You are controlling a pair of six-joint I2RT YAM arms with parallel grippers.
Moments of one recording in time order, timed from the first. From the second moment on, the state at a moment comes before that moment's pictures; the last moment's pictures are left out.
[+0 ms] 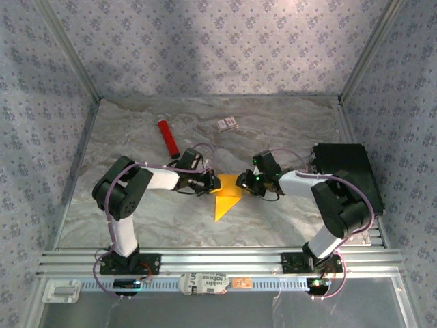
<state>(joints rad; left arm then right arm) -0.61 1.87 0.85 0.10 0.62 -0.92 0.51 1.62 0.71 -0.06 -0.36 0.90</state>
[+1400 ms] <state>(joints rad) -0.61 1.87 0.85 0.10 0.62 -0.92 0.44 1.62 0.63 0.12 -0.55 0.88</state>
